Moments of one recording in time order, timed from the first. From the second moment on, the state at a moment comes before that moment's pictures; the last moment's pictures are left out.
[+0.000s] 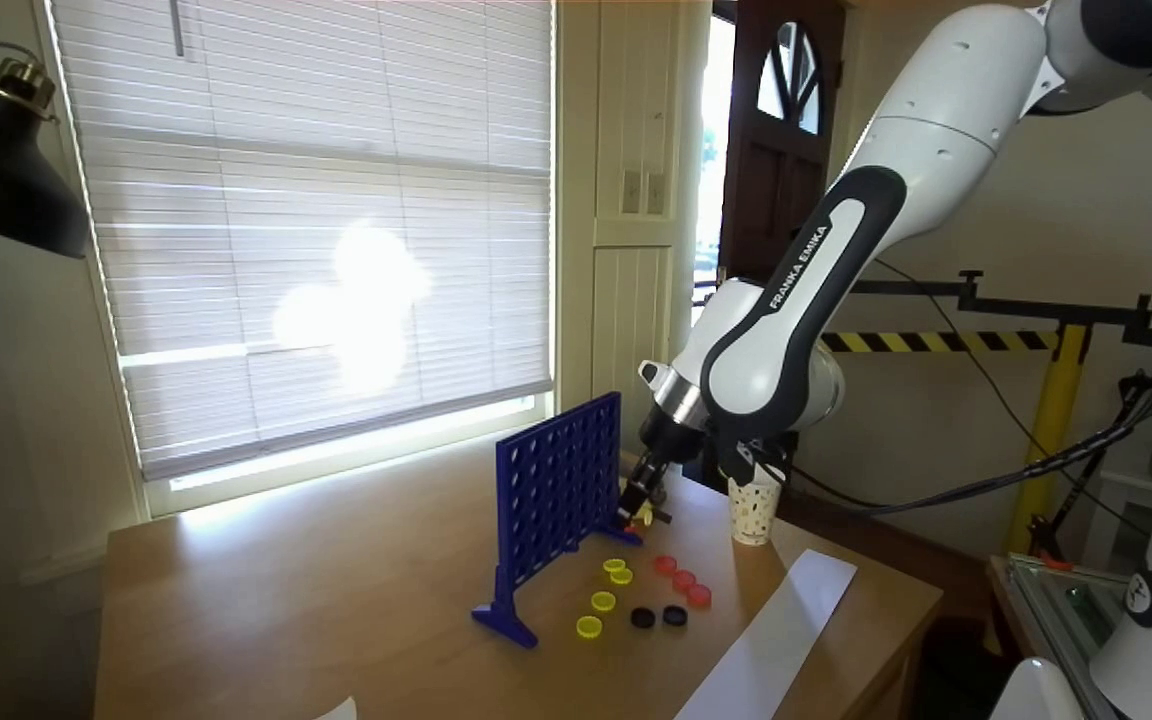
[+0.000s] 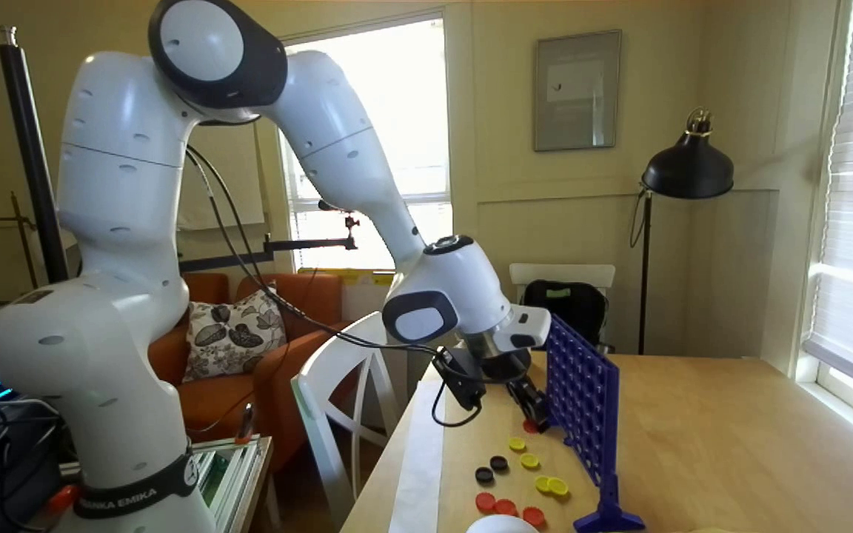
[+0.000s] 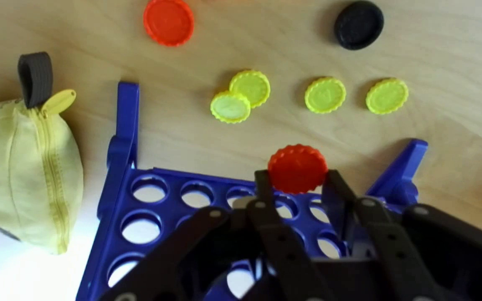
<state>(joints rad) -0.05 0.28 0.17 -2.47 0.44 3.21 -0.43</state>
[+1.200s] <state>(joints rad) -0.04 0.01 0.15 -2.58 0.36 3.31 -0.33</state>
